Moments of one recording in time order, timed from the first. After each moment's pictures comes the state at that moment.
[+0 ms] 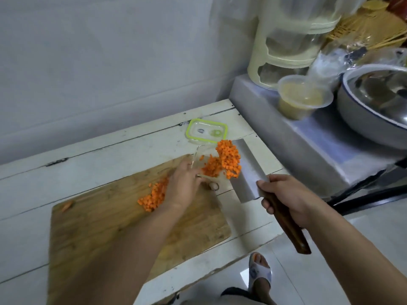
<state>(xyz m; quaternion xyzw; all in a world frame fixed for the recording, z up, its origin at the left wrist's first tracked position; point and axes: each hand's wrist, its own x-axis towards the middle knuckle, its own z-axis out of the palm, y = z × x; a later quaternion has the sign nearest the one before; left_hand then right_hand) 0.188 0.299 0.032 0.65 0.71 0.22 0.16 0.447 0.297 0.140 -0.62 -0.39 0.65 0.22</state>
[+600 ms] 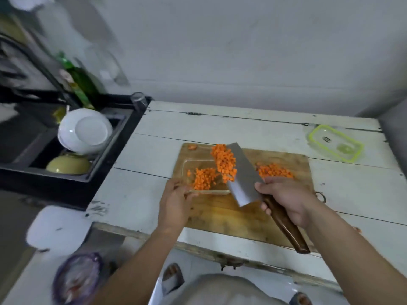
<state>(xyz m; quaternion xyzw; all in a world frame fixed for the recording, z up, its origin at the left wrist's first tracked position) 0.052 0.028 0.029 0.28 0.90 0.32 0.12 0.232 0.231 0.116 -0.44 -0.52 0.73 -0.01</state>
